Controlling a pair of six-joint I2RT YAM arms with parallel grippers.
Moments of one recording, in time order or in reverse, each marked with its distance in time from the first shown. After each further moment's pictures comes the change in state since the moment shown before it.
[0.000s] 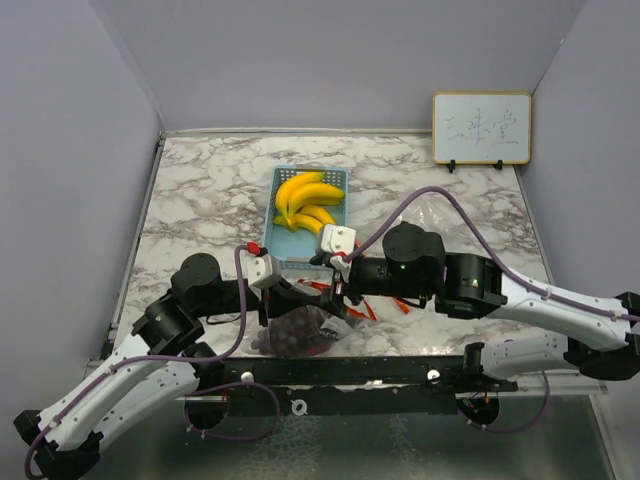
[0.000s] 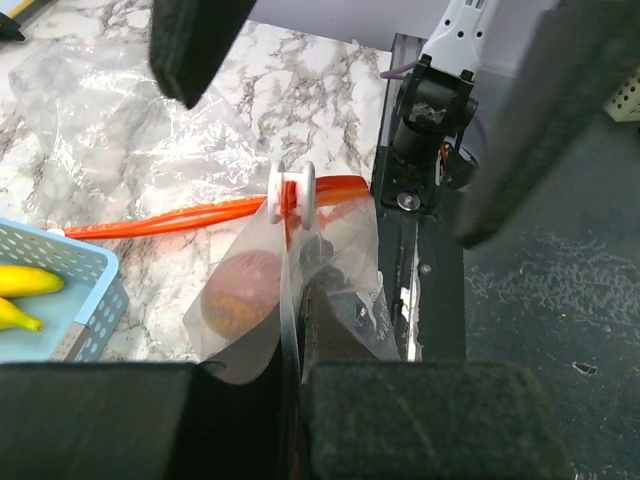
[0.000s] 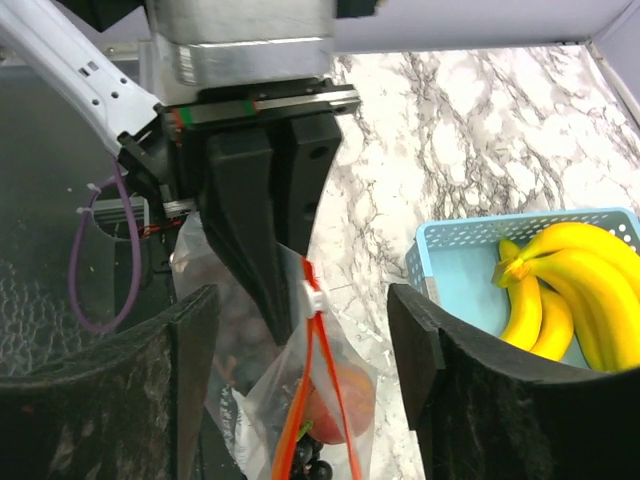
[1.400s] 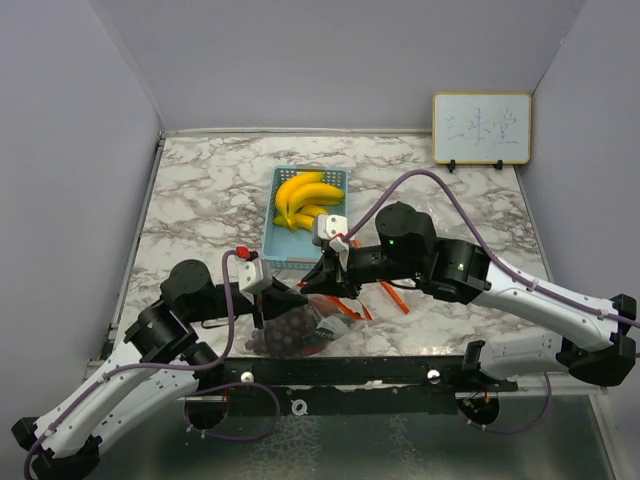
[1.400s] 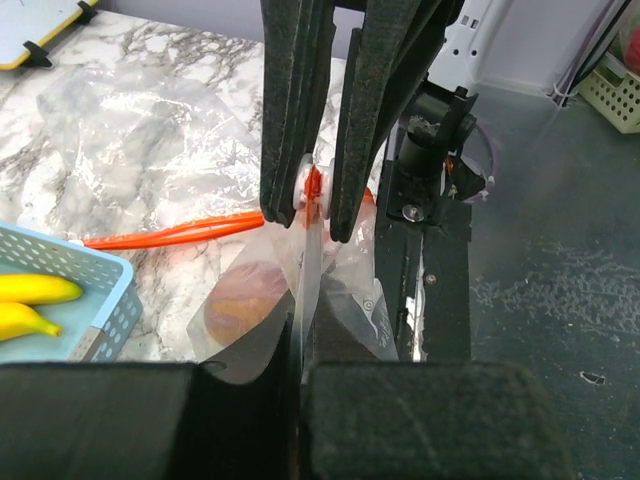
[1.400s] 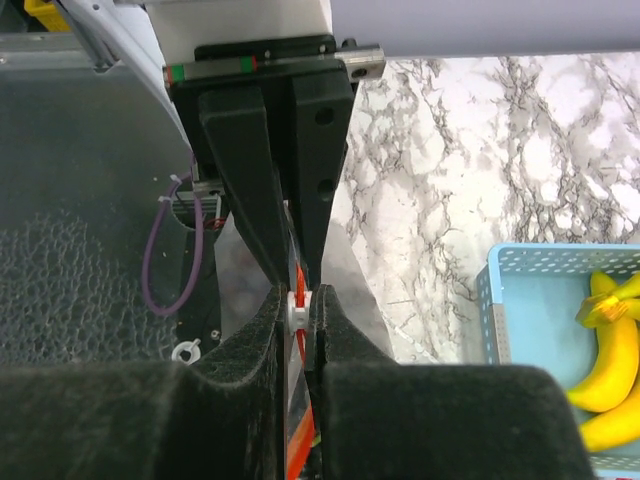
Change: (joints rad) left arm 0.000 -0.055 0.000 -0.008 -0.019 0.000; right arm -0.171 0.058 -0.008 0.030 -0.379 0.042
